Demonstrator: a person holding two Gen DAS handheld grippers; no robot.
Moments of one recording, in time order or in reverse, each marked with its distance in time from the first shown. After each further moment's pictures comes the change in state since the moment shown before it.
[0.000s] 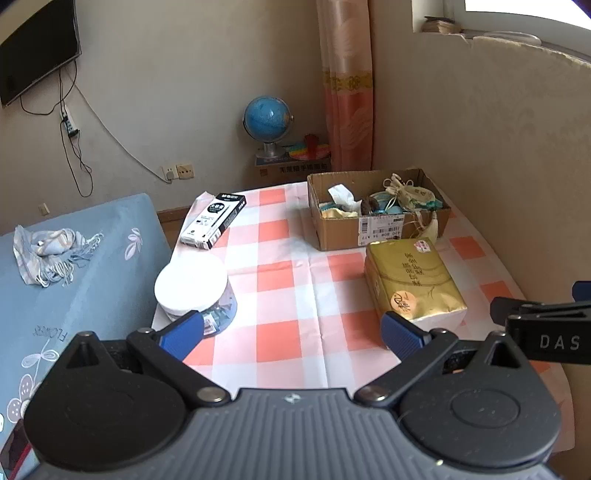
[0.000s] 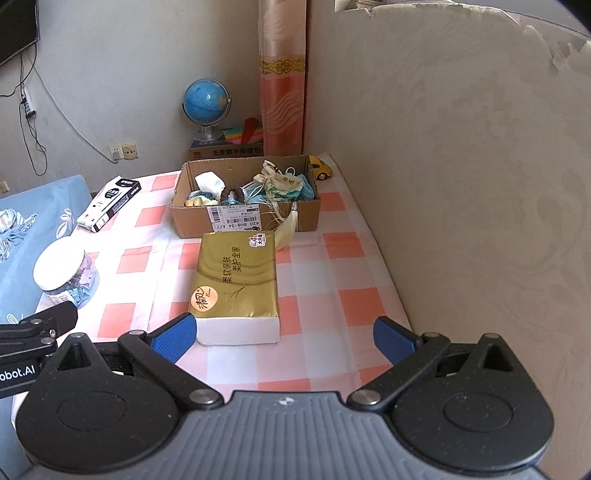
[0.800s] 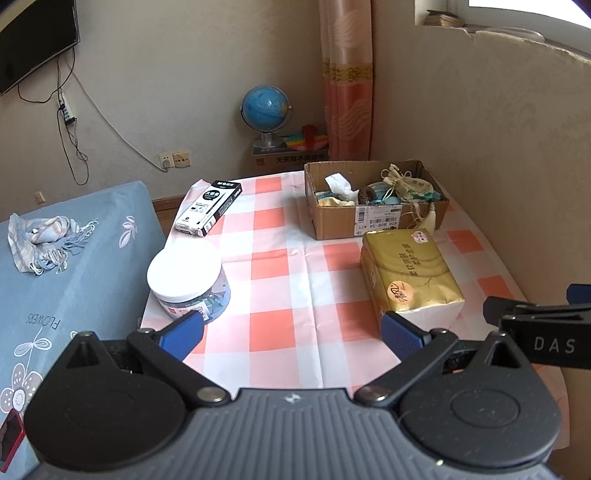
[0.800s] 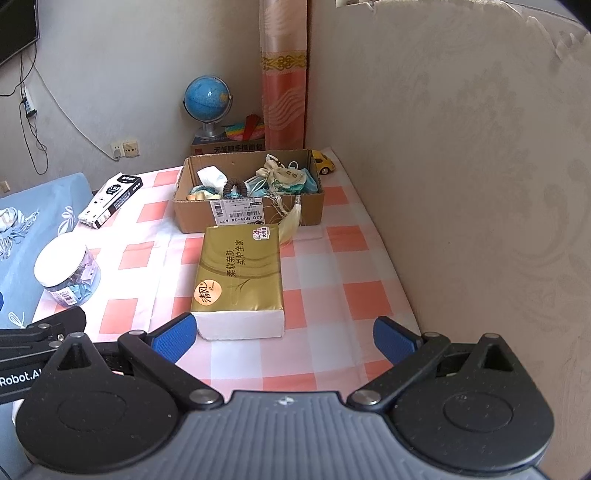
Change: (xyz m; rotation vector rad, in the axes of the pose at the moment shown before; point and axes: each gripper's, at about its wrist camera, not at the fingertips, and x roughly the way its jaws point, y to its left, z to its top) left arm 0.005 0.002 -0.004 -0.016 0.027 -0.018; right arm 0.004 0.003 -0.006 0.006 0.009 0.006
